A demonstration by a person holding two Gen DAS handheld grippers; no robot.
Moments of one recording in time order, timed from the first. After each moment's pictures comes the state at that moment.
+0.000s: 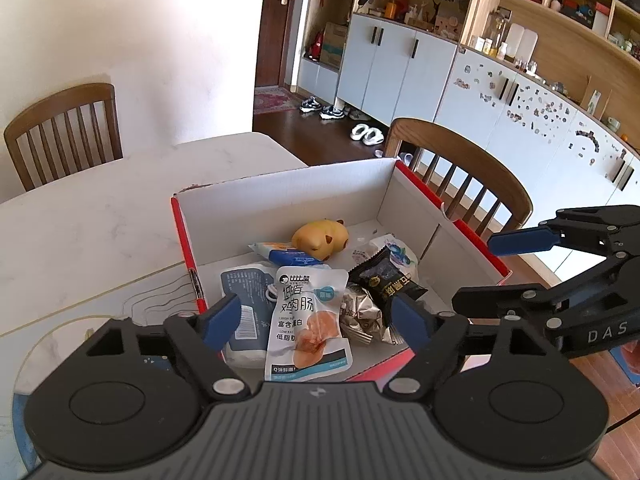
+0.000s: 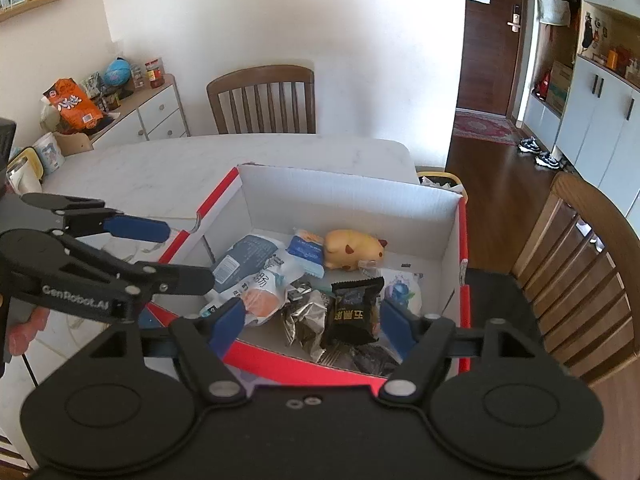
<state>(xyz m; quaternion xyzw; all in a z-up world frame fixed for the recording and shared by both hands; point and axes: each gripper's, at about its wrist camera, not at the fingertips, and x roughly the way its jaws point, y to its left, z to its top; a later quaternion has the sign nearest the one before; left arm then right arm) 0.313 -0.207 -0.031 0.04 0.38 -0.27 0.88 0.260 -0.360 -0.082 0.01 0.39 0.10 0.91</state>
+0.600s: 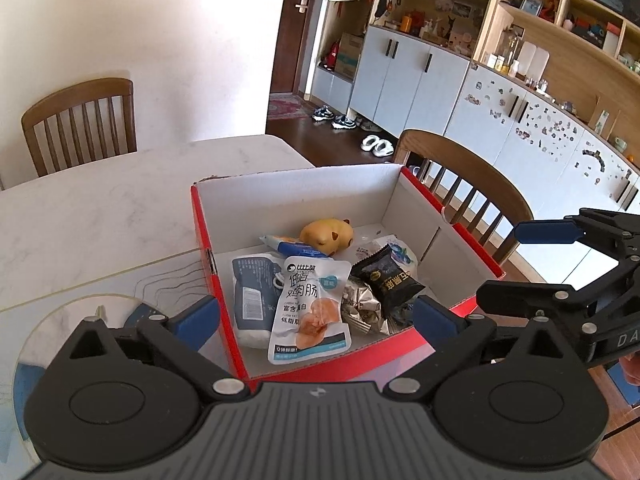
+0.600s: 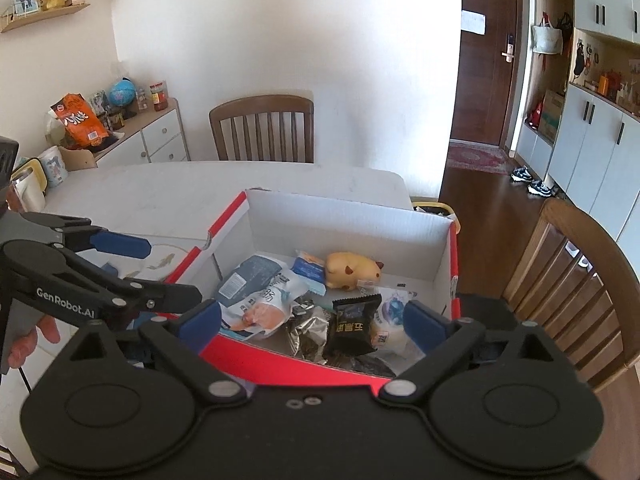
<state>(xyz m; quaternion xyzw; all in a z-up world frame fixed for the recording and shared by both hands) 0.291 -0.191 -0.025 0.02 0.38 -0.26 0.89 0.233 -0.352 -0.071 0.00 0.34 0.10 0.93</state>
